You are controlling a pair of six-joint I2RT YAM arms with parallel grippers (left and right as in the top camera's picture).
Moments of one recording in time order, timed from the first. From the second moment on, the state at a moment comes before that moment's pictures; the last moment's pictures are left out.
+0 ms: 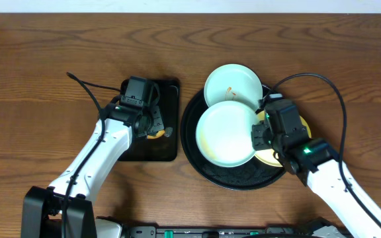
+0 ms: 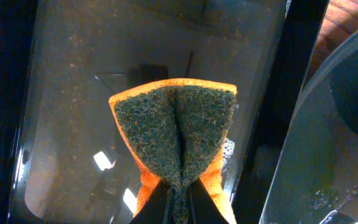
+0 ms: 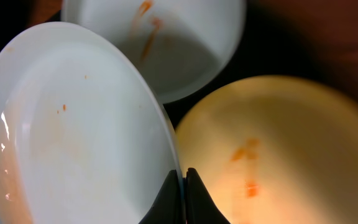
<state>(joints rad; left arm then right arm) -0.26 1.50 0.96 -0.68 0.02 -0.50 0.44 1.19 0.77 -0.52 0.10 0.27</state>
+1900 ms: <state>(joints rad) -0.26 1.50 0.96 -0.68 0.02 -0.50 0.26 1.17 0.78 -0.36 0.38 0.35</state>
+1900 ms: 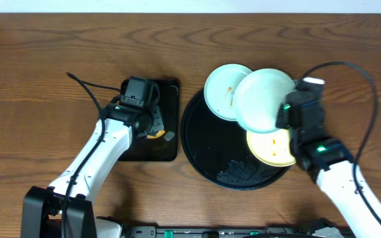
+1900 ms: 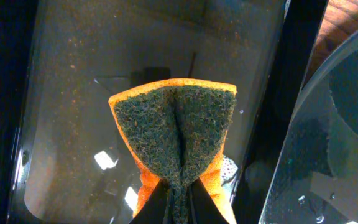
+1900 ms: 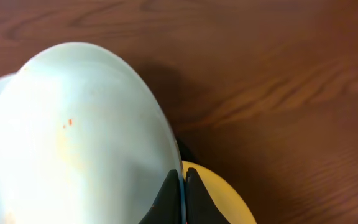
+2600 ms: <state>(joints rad) -0.26 1.50 0.96 -0.68 0.02 -0.50 -0.51 1.31 0.78 -0.34 0.08 0.42</state>
